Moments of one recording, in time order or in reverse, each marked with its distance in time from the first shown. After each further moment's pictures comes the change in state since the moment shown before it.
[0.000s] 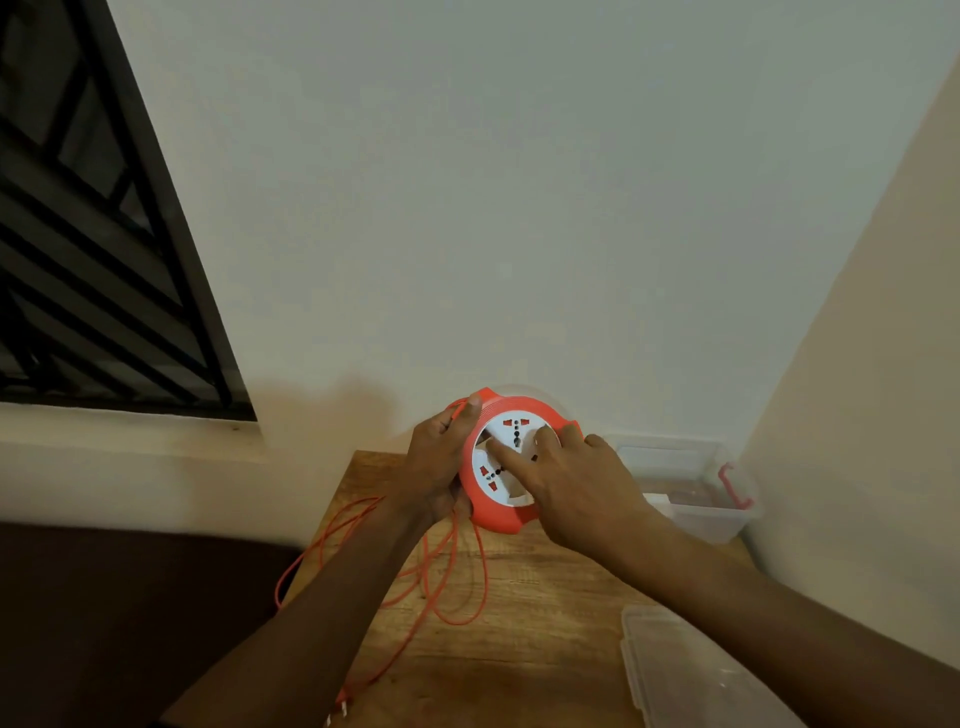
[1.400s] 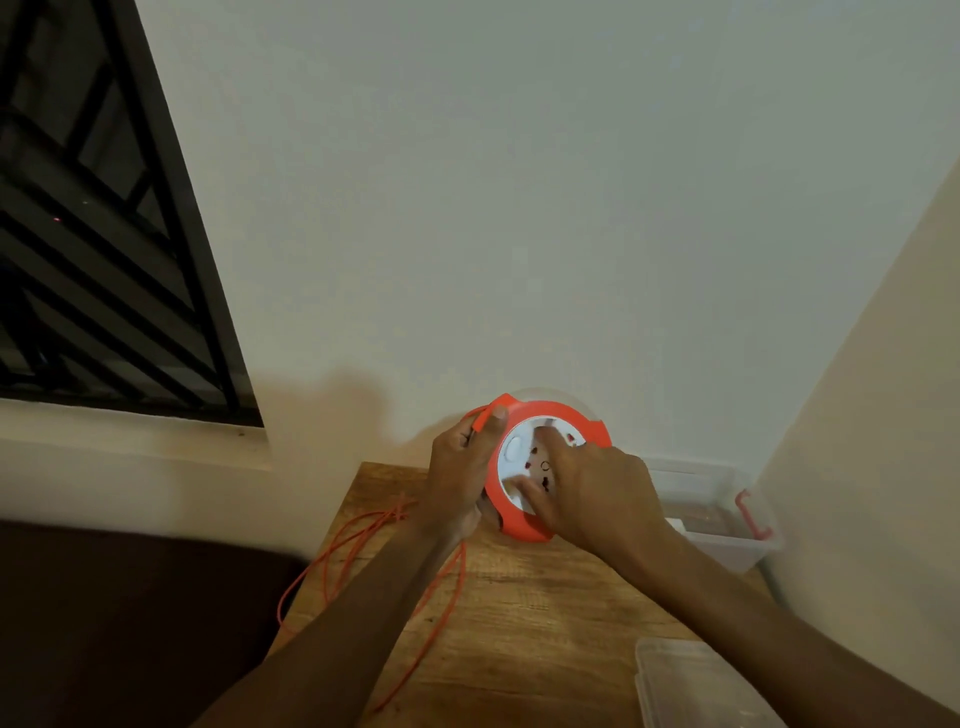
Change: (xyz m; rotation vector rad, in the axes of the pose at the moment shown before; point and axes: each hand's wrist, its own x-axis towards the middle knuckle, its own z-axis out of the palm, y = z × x) left_hand -0.012 0.006 0.016 -0.105 0.016 0.117; right_hand 0.011 0.001 -0.004 0.235 0.214 0.313
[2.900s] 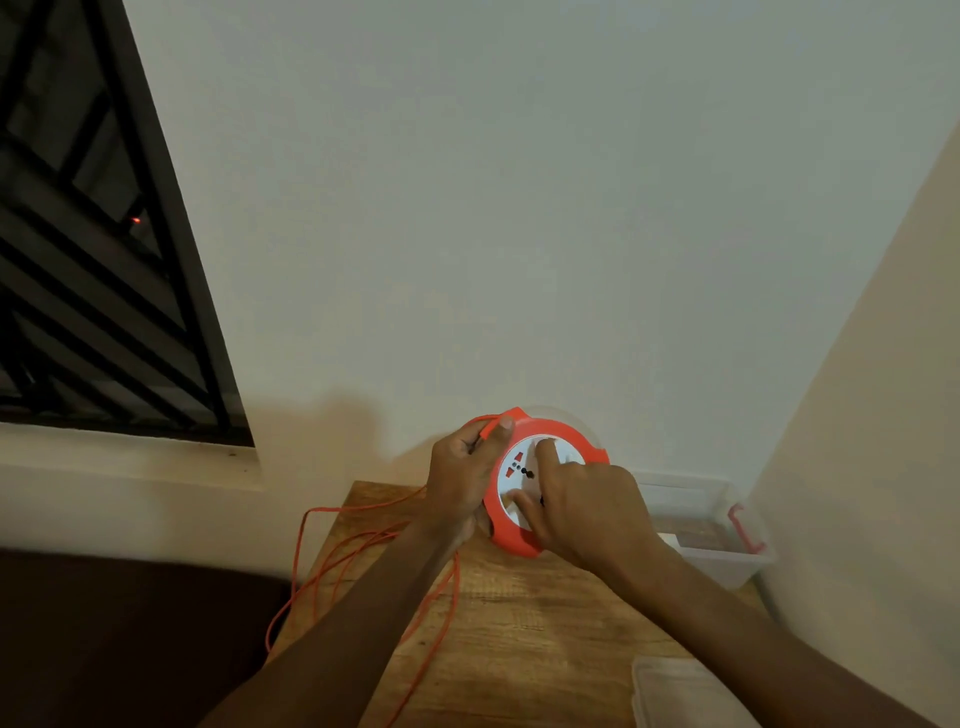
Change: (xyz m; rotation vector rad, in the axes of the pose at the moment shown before) left_hand 0.015 0.001 0.005 0.084 0.008 0.074; right_hand 0.003 0.005 0.015 -0.094 -0.018 -0.018
